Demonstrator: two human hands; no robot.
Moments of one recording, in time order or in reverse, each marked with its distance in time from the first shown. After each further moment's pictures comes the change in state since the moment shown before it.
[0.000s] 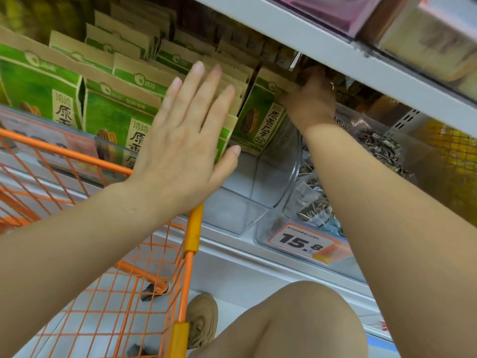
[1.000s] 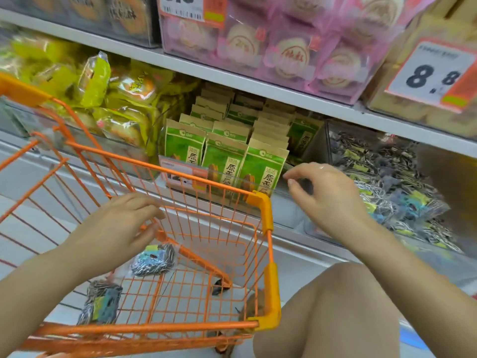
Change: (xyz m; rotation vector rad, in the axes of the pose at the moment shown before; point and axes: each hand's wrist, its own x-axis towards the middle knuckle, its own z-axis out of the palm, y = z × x) left_hand -0.143 -0.144 -0.139 0.038 -0.559 -0.013; right_hand -0.197 -0.033 -0.054 -0.042 -0.105 -0.520
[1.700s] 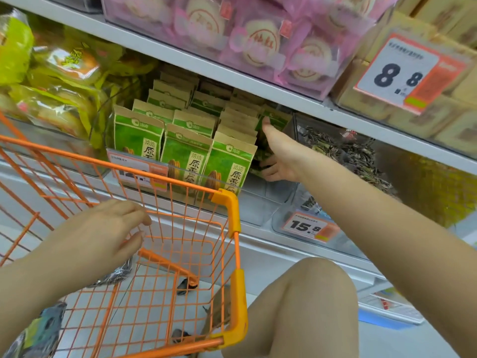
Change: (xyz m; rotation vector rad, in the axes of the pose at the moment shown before) left_hand 0.029 0.026 0.021 -0.086 -0.028 0.043; right_hand 0.097 0.025 0.015 0.789 -0.440 0.855
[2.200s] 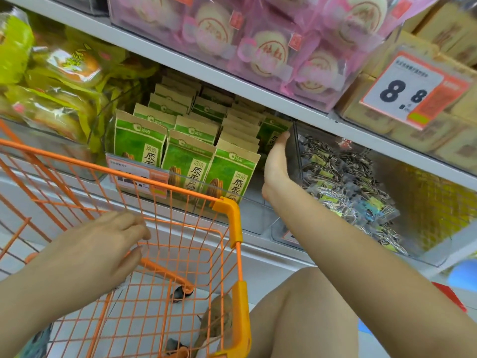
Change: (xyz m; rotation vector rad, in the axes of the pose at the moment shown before) left_hand -0.005 0.002 0.003 -0.020 -0.016 0.024; right_hand 0.044 0.019 0.034 0.626 0.308 -0.016
